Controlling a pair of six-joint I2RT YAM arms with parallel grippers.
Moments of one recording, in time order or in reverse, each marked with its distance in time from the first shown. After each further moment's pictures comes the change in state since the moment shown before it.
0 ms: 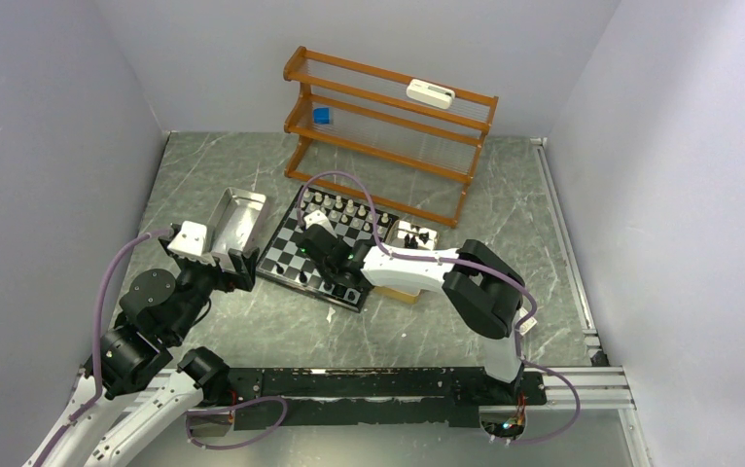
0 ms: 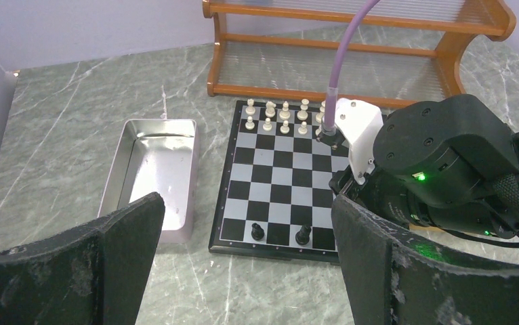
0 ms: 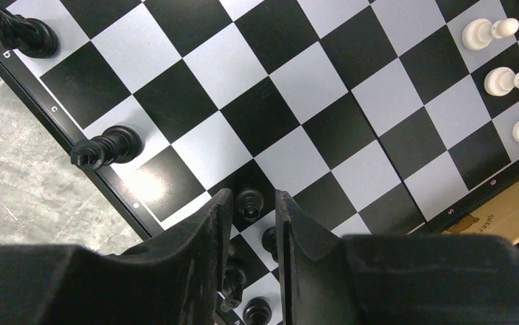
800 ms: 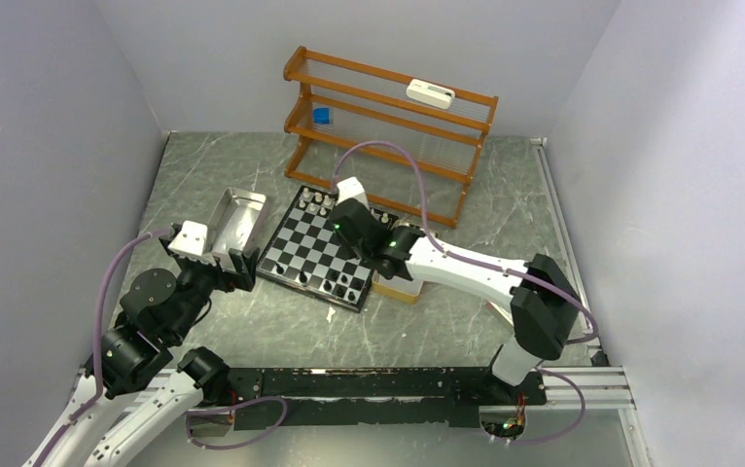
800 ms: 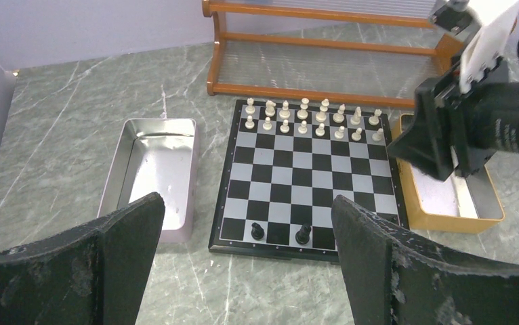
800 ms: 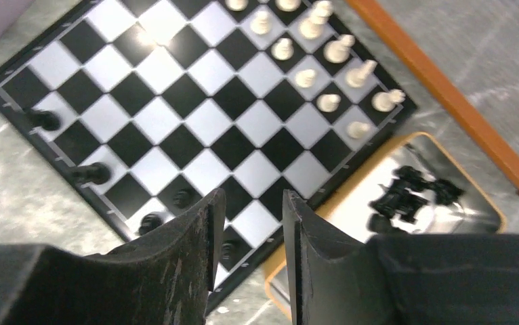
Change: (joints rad) left arm 0.000 0.002 0.000 0.000 0.001 0.000; right arm -0.061 -0.279 -0.069 -0.004 0.108 -0.016
